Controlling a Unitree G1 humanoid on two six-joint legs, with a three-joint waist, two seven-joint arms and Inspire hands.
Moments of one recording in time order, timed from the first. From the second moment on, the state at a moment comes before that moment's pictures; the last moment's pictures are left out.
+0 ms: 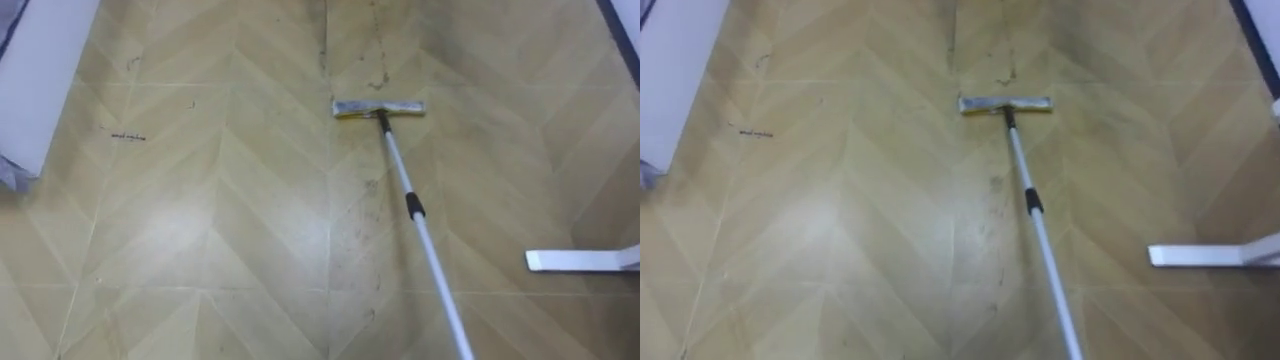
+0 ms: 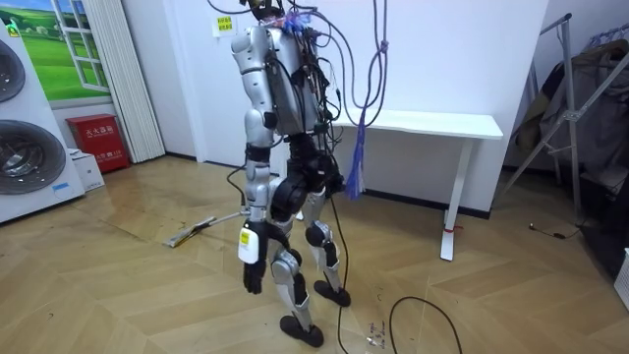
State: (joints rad) left arm 0.07 0.15 -0.02 1.17 0.30 0.26 0.13; right arm 0.00 -0.26 0.14 1.33 0.02 0.24 -0.03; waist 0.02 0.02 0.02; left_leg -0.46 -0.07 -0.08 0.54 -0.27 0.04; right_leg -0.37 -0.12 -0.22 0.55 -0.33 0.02
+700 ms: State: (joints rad) left arm 0.08 0.19 -0.13 1.20 -0.06 0.14 0.14; right arm -0.39 -0.36 0.18 1.43 0.16 0.20 0.06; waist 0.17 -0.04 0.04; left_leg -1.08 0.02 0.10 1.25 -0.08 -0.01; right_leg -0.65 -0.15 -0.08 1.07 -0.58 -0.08
